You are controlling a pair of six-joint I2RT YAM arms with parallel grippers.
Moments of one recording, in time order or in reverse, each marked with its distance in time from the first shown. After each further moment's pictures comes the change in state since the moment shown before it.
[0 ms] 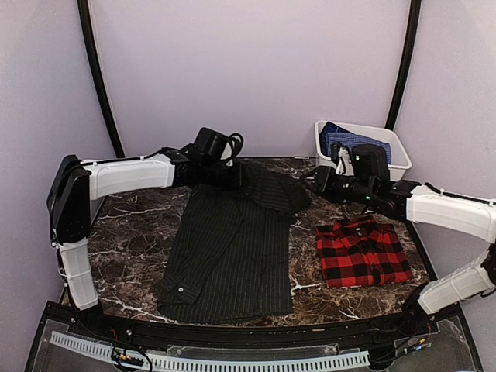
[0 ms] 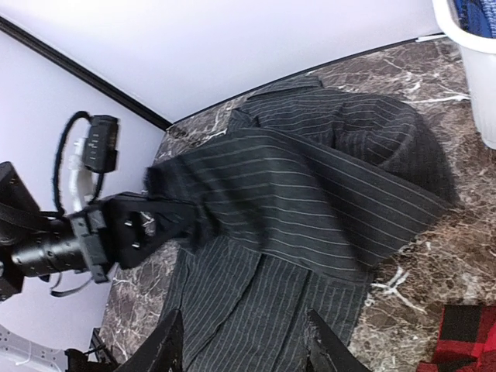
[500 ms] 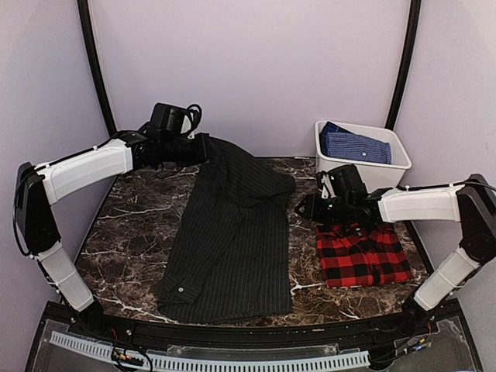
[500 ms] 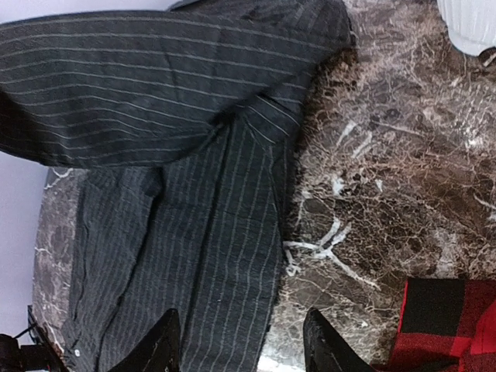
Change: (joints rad) left arm 0.159 -0.254 -0.061 -0.065 -0.060 0.000; right arm -0.018 0.221 -0.035 -0.026 0.018 -0.070
